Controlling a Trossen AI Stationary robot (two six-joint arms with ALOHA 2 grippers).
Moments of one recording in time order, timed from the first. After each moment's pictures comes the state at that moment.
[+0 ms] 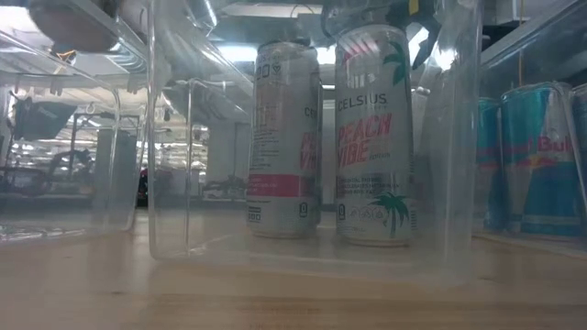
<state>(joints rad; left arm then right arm) -0.64 1.27 1.58 -1.32 -0.47 -0.75 0.01 1.63 1.64 -1.57 1.11 -0.53</state>
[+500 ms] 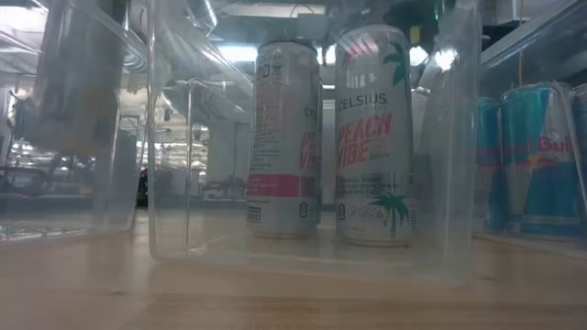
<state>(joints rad) -0.69 1.28 1.27 -1.16 -0.56 -0.88 0.01 1.63 1.50 -1.46 1.10 -0.52</state>
